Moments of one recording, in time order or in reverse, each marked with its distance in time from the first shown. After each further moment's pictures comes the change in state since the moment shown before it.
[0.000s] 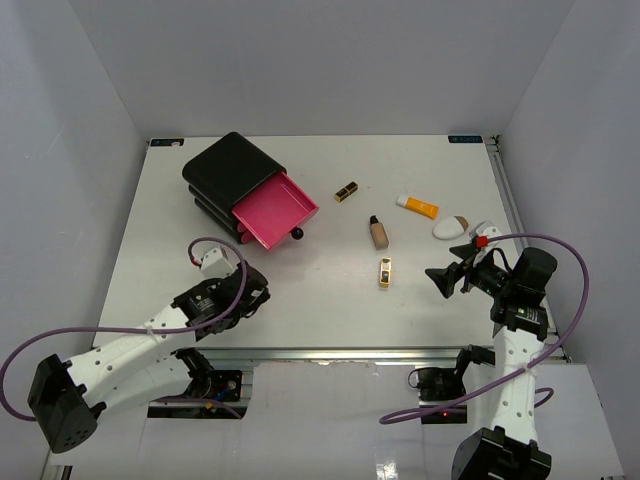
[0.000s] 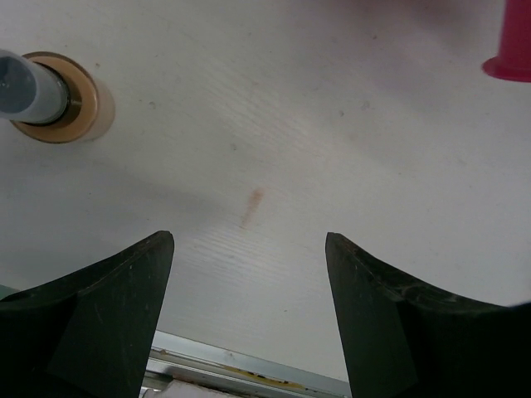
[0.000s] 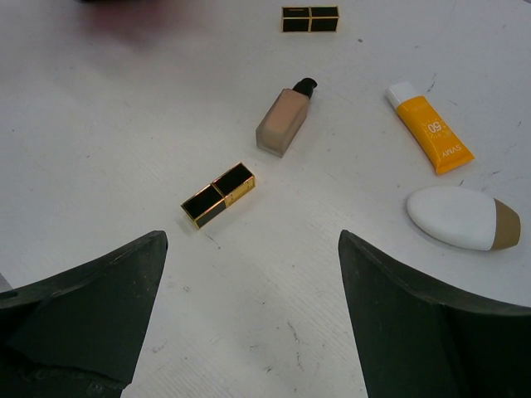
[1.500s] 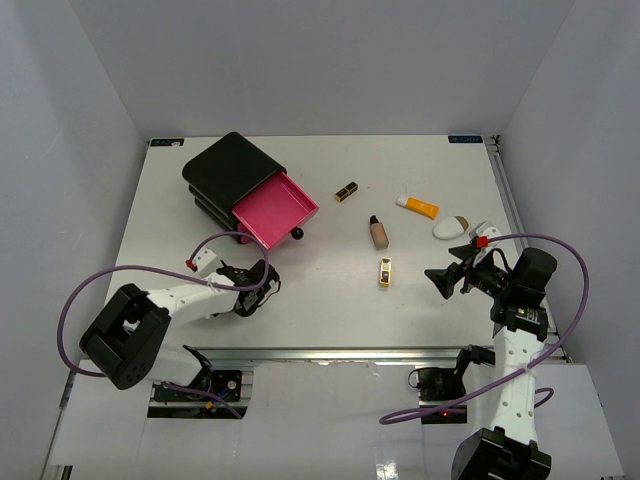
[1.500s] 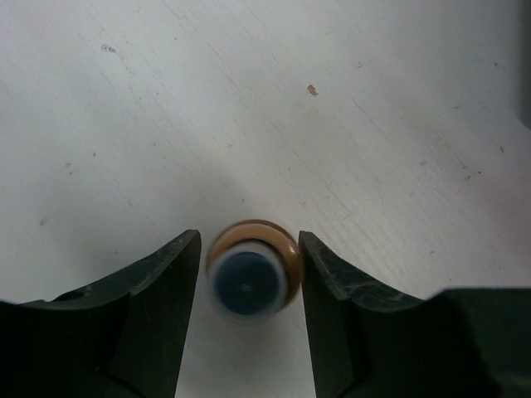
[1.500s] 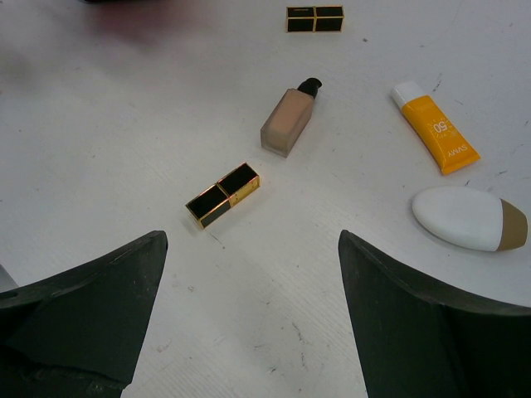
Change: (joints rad) left arm 0.162 0.469 -0.009 0.026 -0.418 -0.257; right arm 0.000 0.003 0.000 -0.008 -0.006 0.003
